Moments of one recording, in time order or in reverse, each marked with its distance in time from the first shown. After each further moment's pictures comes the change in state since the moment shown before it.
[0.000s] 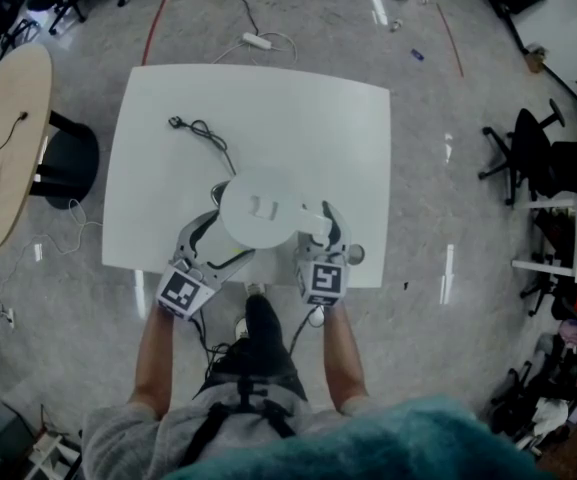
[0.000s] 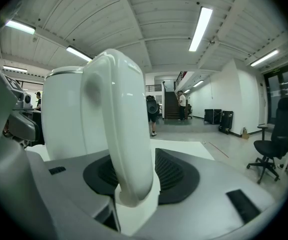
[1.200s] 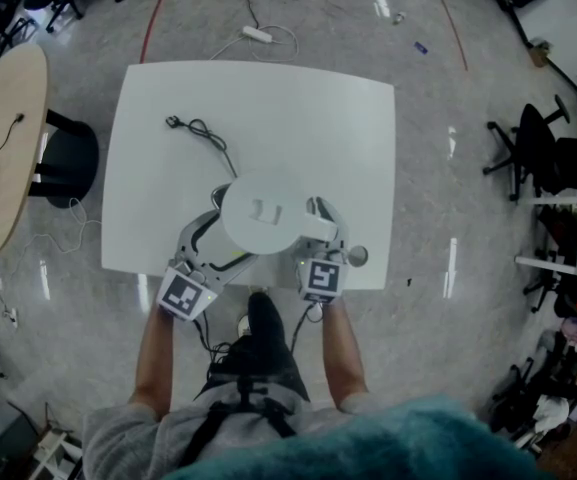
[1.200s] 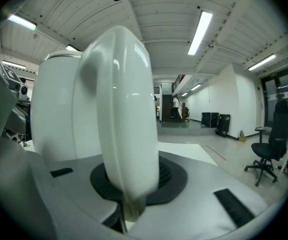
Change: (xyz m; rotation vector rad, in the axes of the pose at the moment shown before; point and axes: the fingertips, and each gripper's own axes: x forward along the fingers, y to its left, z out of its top) left arm 0.007 0.004 0.008 0.044 0.008 -0.019; right arm 0.017 0.000 0.003 -0.008 -0.038 -0.041
